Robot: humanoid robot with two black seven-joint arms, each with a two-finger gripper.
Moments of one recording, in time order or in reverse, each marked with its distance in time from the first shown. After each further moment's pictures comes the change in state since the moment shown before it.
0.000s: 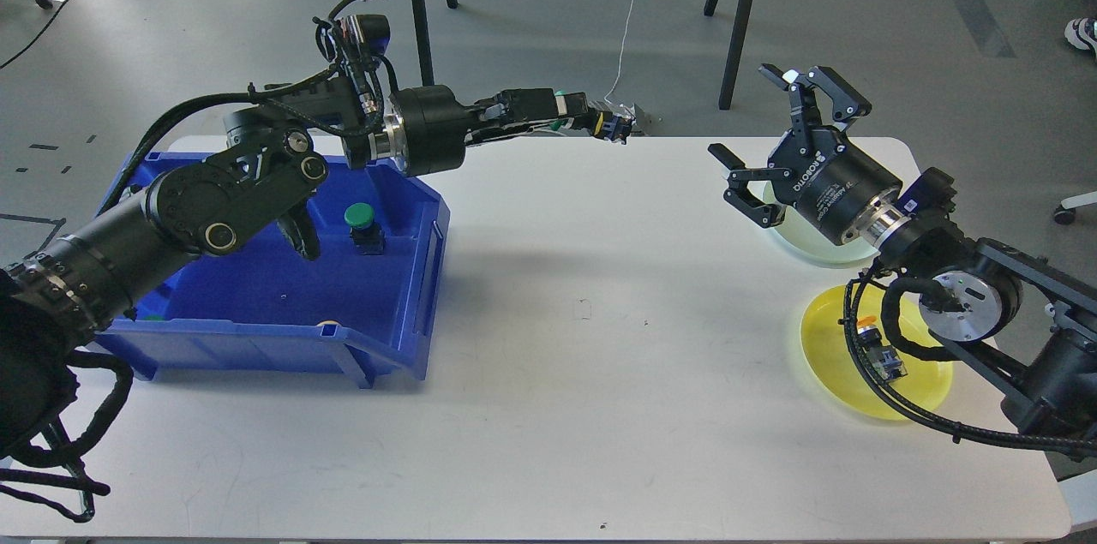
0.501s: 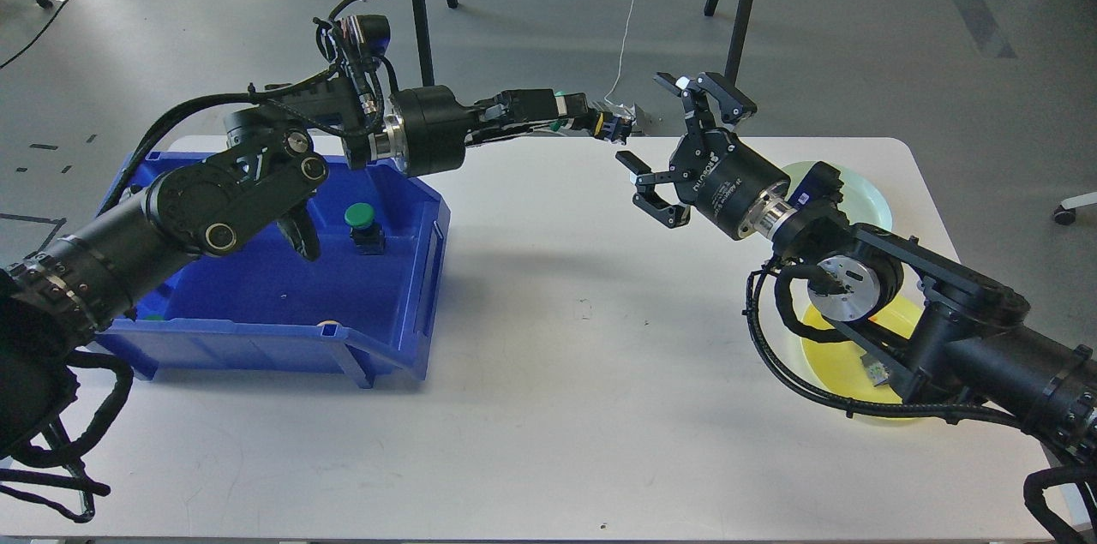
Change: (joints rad) left arm 0.000 -0.001 0.001 0.000 0.000 0.000 0.000; right arm 0.137 0.244 -0.116 -0.186 -0.002 -0.023 0.000
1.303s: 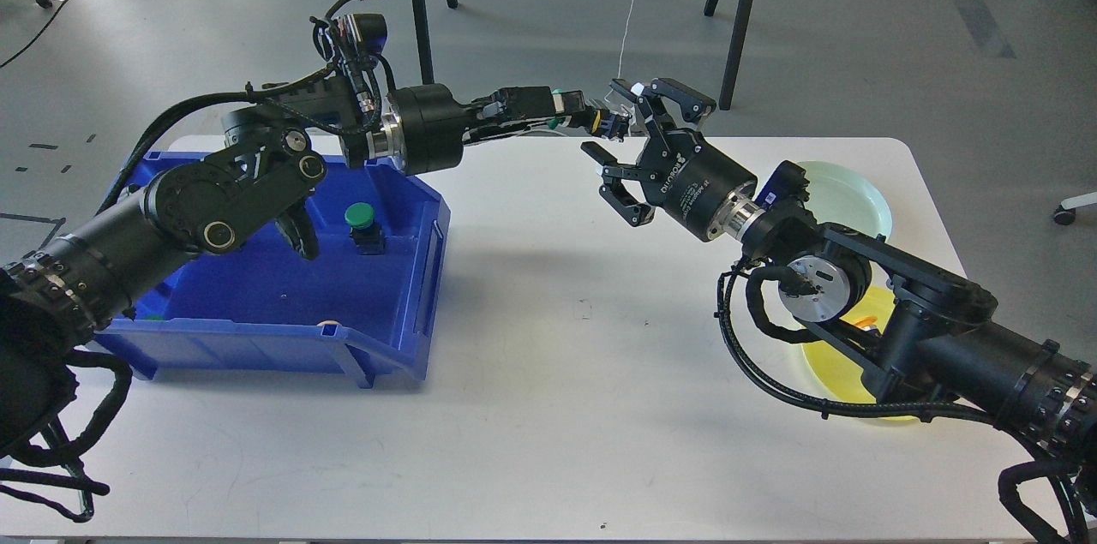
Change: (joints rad) left arm -0.002 0.002 0.002 0.007 -0.008 0.000 0.000; right arm 0.017 0.046 -0.021 0.006 0.005 -0.001 0.003
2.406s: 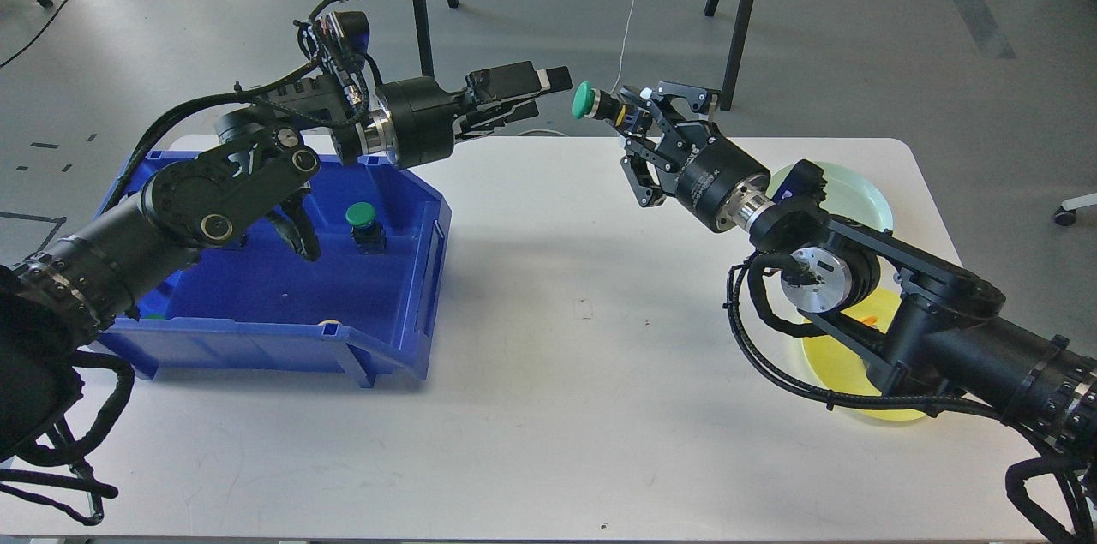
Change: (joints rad) left arm 0.002 -0.011 0.000 0.057 -0.099 0.000 0.000; right arm 0.007 -0.034 0.008 0.003 0.033 -0.153 -0.003
